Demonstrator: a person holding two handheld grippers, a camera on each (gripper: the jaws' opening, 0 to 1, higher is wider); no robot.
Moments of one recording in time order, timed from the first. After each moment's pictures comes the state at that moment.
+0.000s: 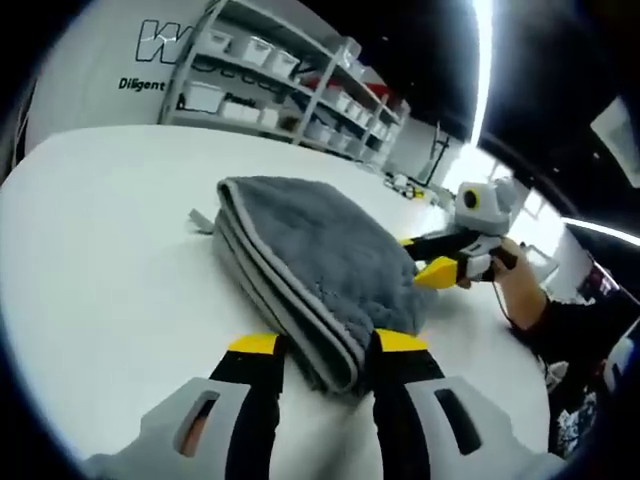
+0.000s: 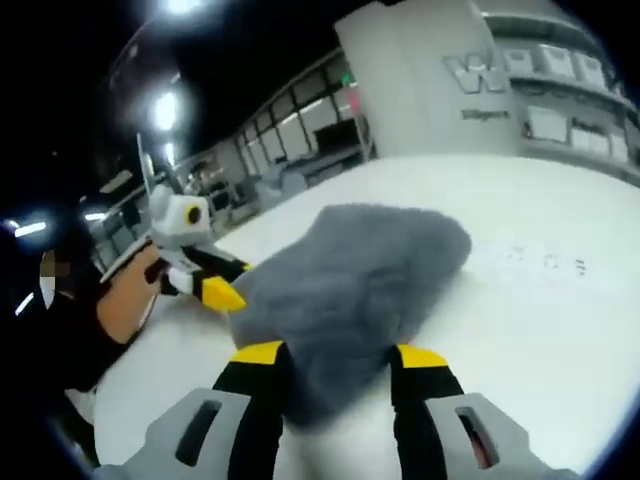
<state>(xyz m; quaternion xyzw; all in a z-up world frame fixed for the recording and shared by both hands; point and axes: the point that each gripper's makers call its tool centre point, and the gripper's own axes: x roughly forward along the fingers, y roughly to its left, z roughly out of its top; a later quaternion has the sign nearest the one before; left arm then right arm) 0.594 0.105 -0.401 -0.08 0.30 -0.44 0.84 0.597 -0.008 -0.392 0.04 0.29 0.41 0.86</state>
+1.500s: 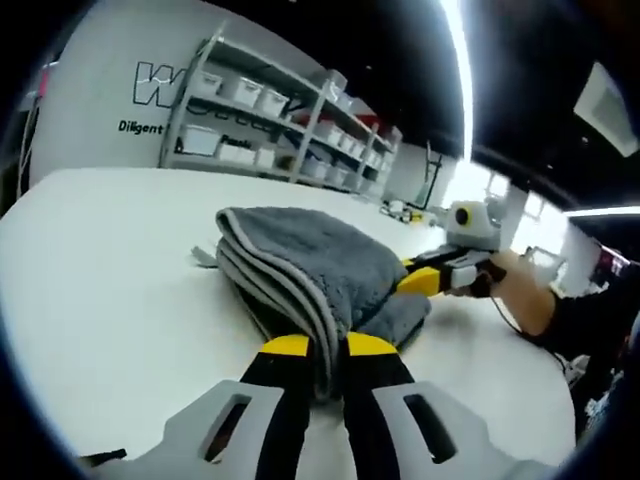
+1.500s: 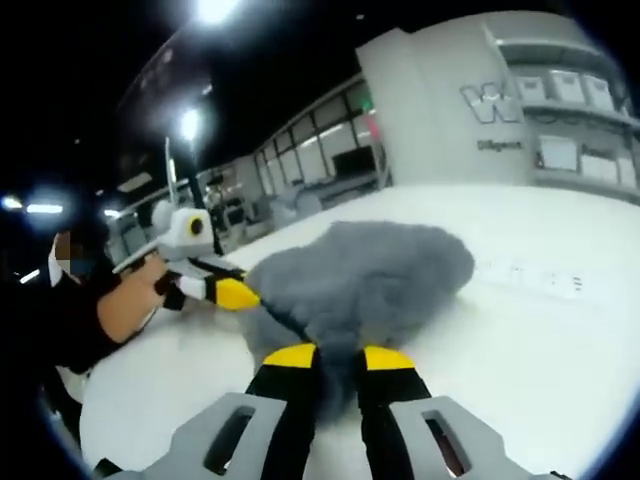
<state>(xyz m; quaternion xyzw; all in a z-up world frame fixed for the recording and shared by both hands) 0.576 0.094 -0.385 -0.08 0.21 -0.43 0.87 0.583 -0.014 -0.383 0.04 0.22 0.44 0.87</state>
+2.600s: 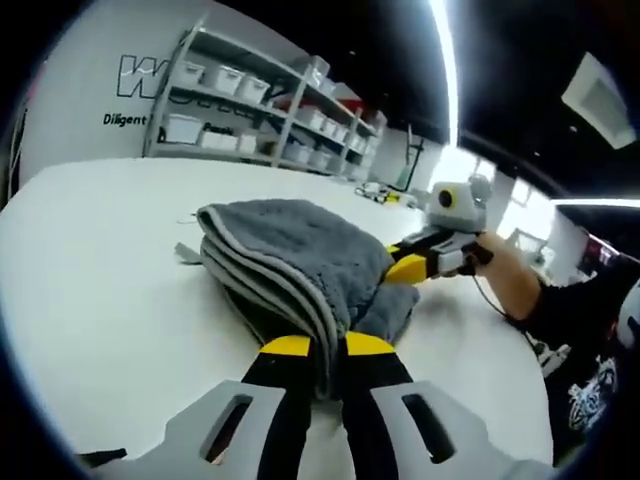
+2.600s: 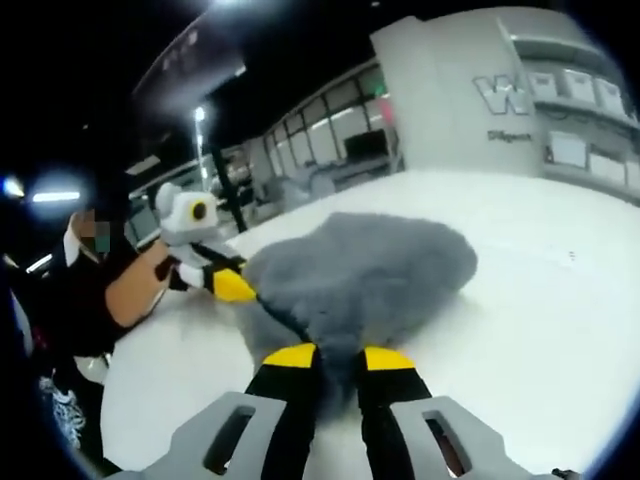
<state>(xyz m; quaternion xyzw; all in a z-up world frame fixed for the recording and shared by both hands) 0.498 0.078 -0.386 -0.05 0.23 -0.46 0.86 0.504 -0.025 -0.385 0.01 0.24 0.46 0.85</state>
